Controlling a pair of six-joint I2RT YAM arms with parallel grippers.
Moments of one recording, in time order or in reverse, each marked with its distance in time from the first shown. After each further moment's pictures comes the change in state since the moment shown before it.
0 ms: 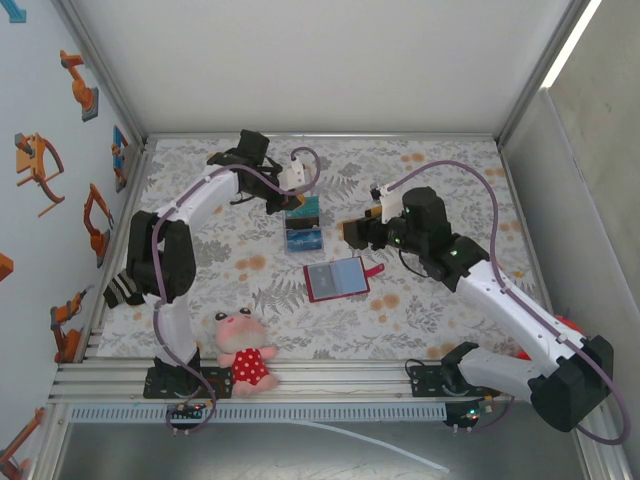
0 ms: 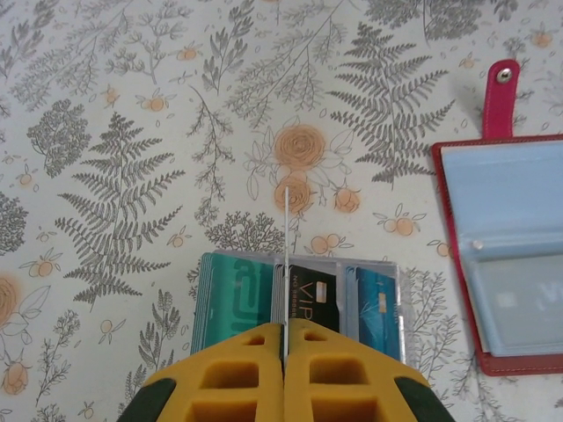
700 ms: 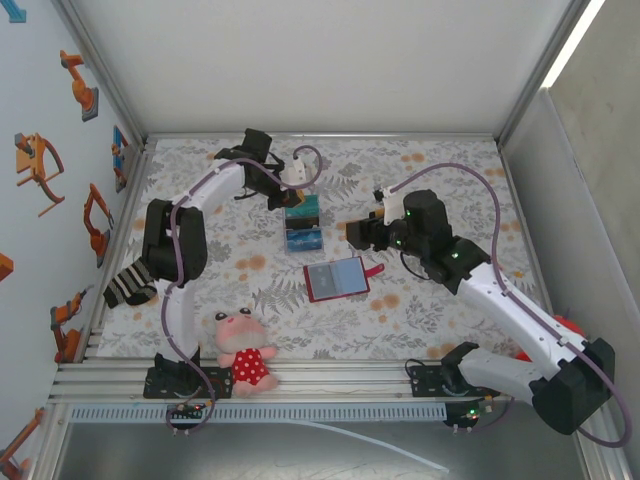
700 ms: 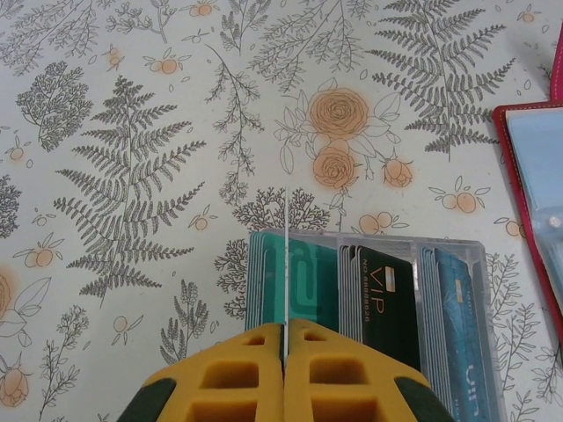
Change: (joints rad) left arm 0.022 0.154 0.128 -0.032 0.001 0.048; right arm 0.000 -0.018 -0.019 -0.009 0.042 0.019
